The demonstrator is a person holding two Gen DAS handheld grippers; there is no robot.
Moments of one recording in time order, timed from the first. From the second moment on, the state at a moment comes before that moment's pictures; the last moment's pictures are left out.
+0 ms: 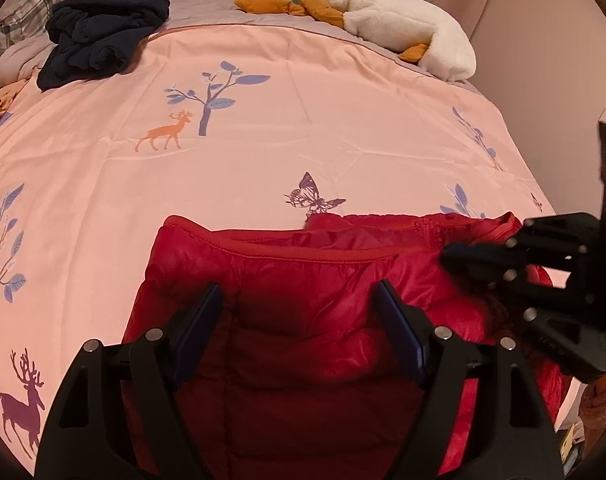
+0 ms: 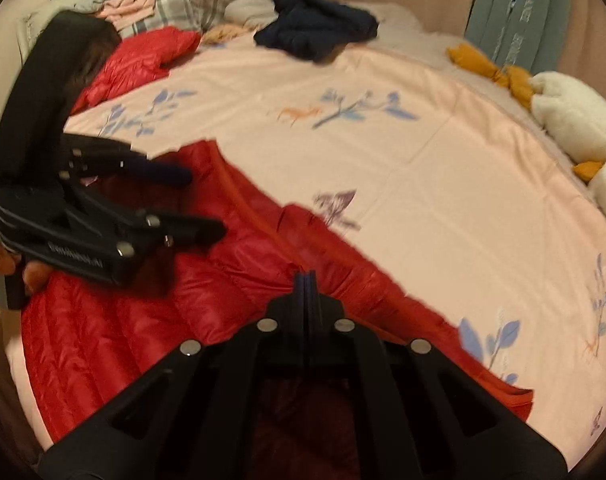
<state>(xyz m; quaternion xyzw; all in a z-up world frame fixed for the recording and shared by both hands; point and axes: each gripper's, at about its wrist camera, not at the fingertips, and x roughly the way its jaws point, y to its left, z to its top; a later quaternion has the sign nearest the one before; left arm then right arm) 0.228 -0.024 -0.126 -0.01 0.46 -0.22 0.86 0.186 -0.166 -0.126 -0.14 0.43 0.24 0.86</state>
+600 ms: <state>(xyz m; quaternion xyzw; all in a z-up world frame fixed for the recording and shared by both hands) 0.220 -0.049 -0.123 0.06 0.44 -0.20 0.87 0.170 -0.208 -0.131 -0.07 0.46 0.17 0.87</state>
